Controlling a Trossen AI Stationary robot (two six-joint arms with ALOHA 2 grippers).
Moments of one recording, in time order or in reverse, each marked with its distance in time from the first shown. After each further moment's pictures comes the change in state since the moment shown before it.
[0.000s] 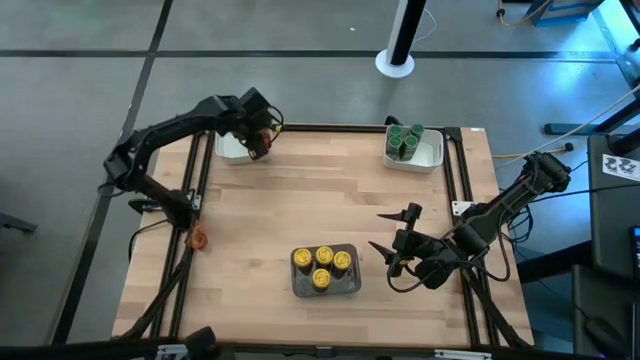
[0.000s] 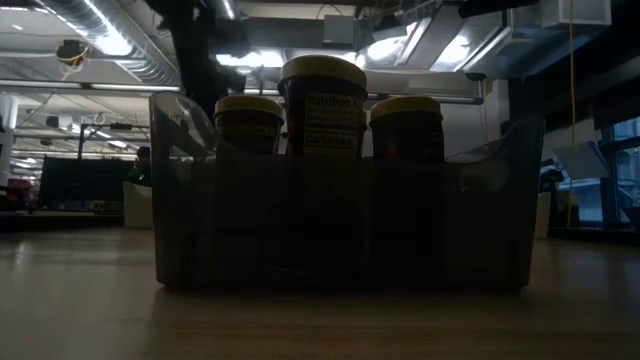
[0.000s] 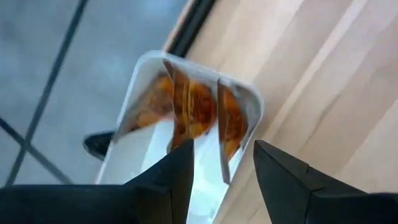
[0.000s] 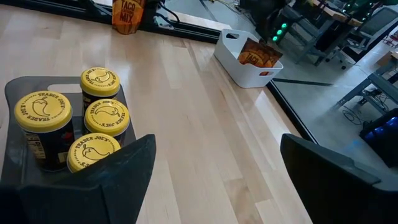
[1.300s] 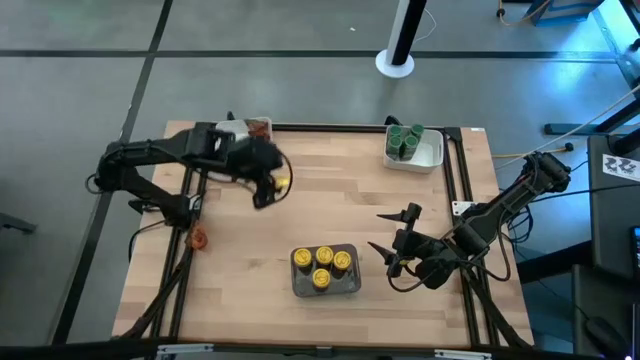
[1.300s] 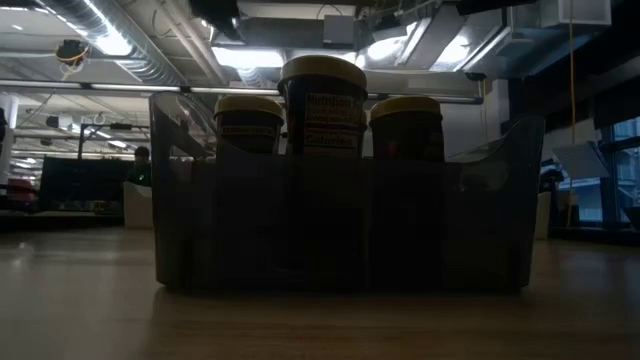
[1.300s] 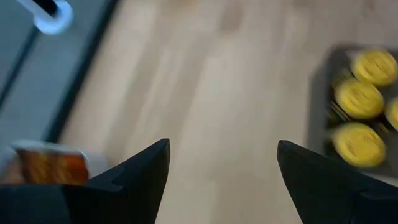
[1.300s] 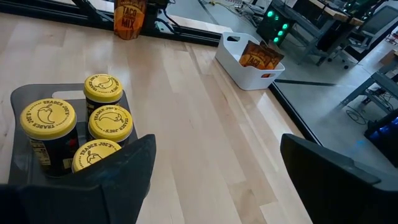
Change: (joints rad) left arm -0.668 -0.097 0.292 -0.183 0.005 -0.411; right arm 0.000 0.000 0.000 0.025 0.000 0.002
